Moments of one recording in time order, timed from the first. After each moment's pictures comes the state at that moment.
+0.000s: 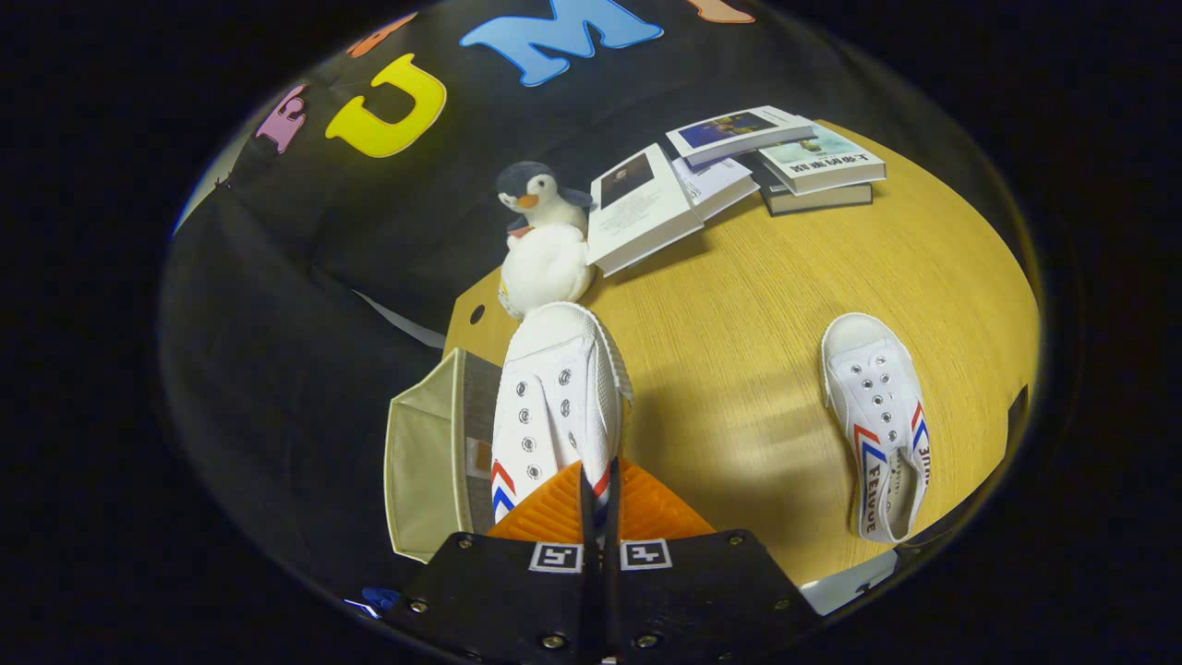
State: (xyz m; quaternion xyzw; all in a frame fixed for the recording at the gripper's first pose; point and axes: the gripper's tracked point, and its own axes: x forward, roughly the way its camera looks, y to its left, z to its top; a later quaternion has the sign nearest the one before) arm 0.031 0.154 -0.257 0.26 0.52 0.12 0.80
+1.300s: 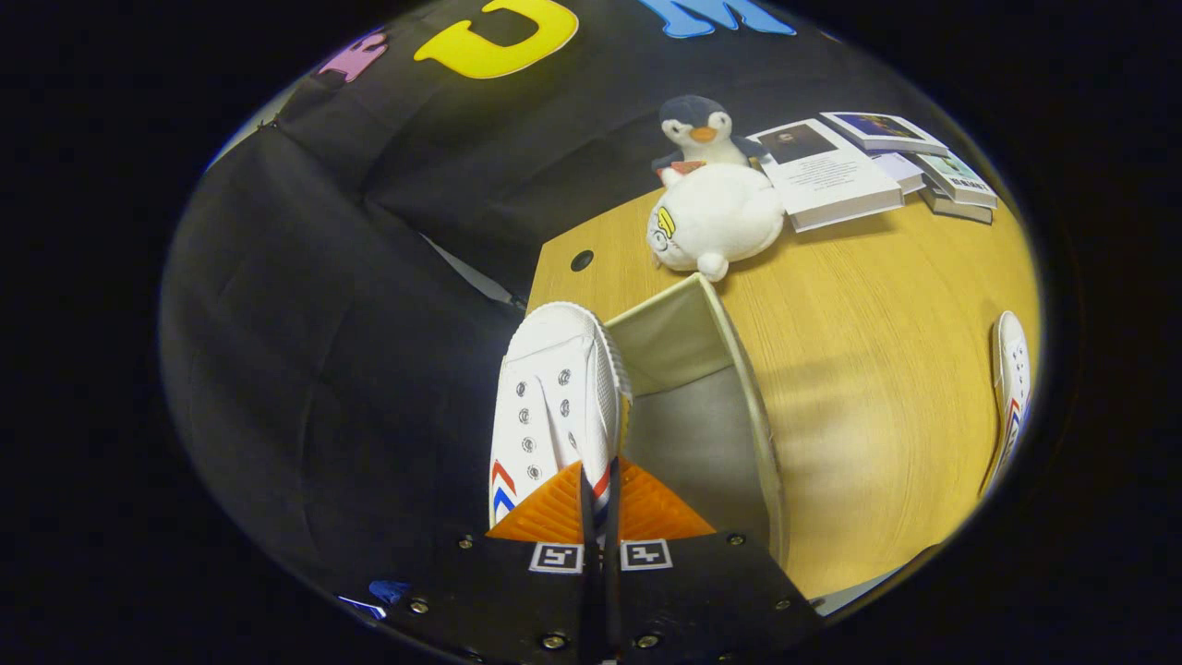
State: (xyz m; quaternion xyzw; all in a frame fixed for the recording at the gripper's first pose) arm 0.033 0.368 -0.259 0.23 0.55 0.20 0.78
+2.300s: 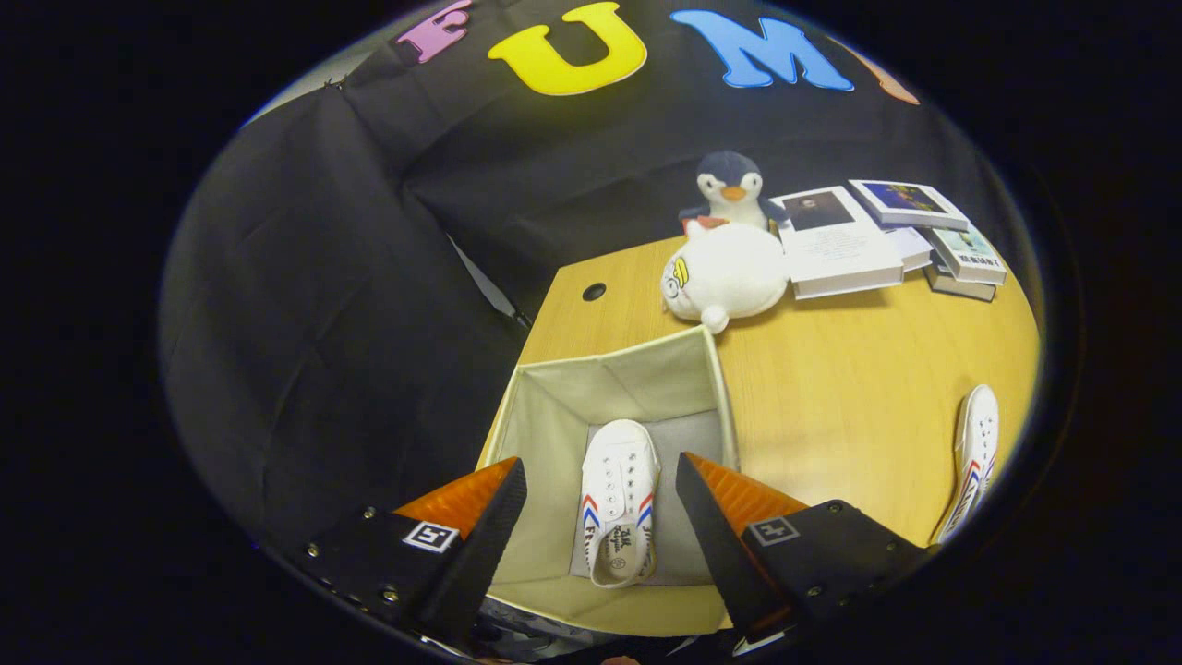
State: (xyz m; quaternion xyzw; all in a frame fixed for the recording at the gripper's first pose) arm 0.046 0.325 -0.221 0.16 0.46 0.22 0.84
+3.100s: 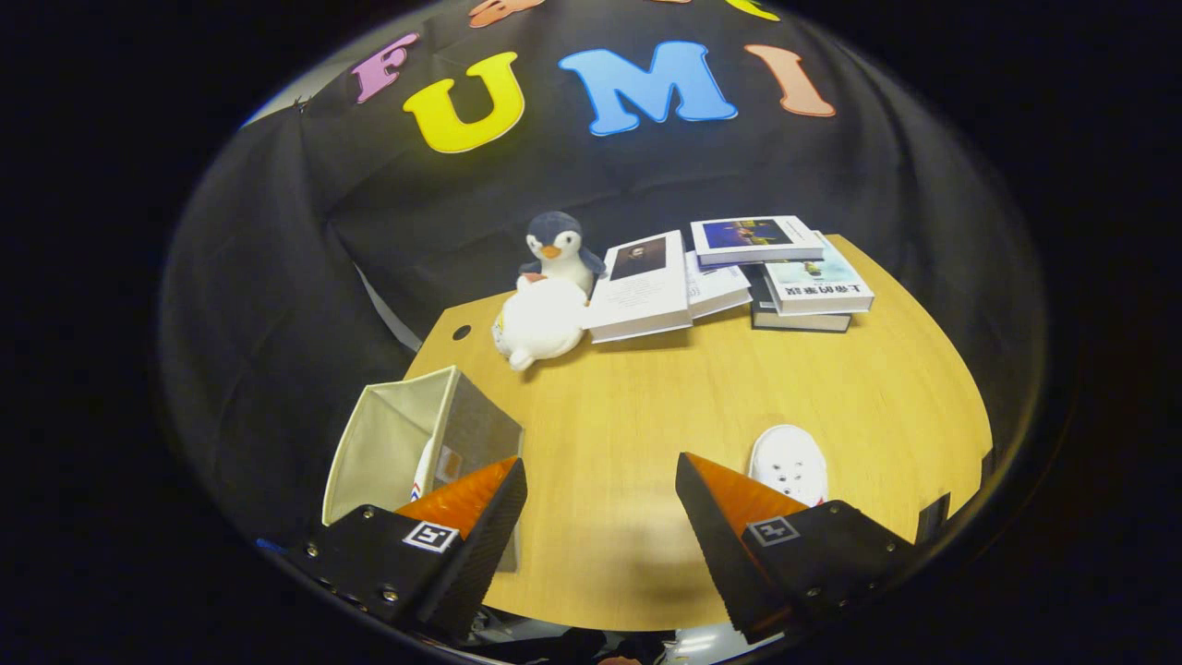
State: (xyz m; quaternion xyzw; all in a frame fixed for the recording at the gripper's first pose) arm 0.046 0.086 -0.236 0.11 0.44 0.10 0.88
